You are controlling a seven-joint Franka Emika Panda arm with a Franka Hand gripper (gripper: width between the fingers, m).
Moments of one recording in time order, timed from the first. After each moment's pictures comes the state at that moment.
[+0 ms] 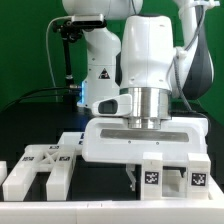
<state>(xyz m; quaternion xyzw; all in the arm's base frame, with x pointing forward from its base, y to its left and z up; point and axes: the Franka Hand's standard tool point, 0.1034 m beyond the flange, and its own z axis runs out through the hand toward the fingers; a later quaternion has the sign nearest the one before) 0.603 0.039 0.010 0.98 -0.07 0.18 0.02</state>
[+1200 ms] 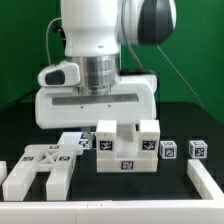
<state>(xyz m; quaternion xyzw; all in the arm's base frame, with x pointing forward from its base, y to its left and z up) 0.553 -0.030 0.067 1.00 -0.01 -0.05 -0.02</state>
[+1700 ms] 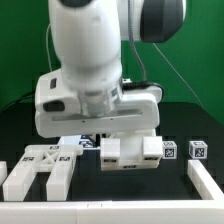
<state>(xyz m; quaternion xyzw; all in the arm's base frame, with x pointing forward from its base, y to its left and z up) 0.535 -0.027 0.068 0.95 0.00 -0.30 -0.04</state>
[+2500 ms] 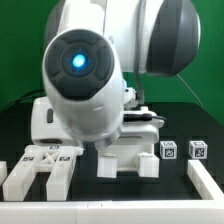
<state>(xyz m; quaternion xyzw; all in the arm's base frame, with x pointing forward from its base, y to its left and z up) 0.539 -0.043 0.057 0.89 -0.01 -0.45 -0.04</state>
